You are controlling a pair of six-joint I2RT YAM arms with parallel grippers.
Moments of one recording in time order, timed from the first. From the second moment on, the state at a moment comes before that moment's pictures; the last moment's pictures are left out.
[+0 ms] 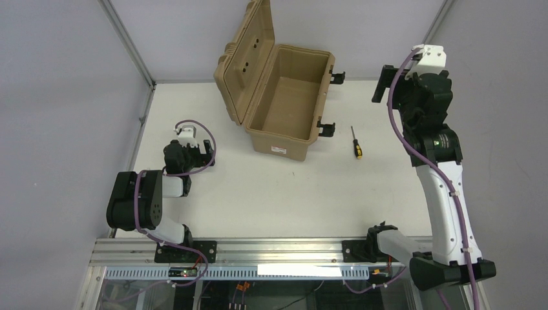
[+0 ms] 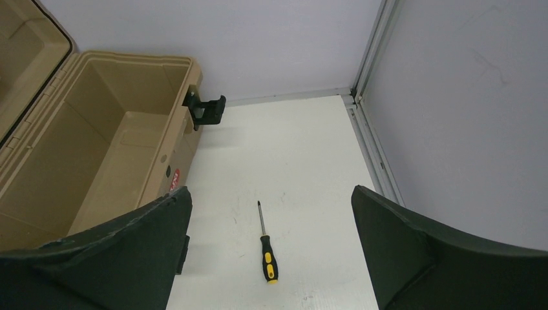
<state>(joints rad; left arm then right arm) 0.04 1.53 0.34 0.90 0.22 -0.05 0.14 1.09 1.47 -0.57 0.27 0.02</state>
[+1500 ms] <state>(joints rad) 0.04 1.53 0.34 0.90 0.22 -0.05 0.04 1.87 1.29 -0.66 0.09 0.13</state>
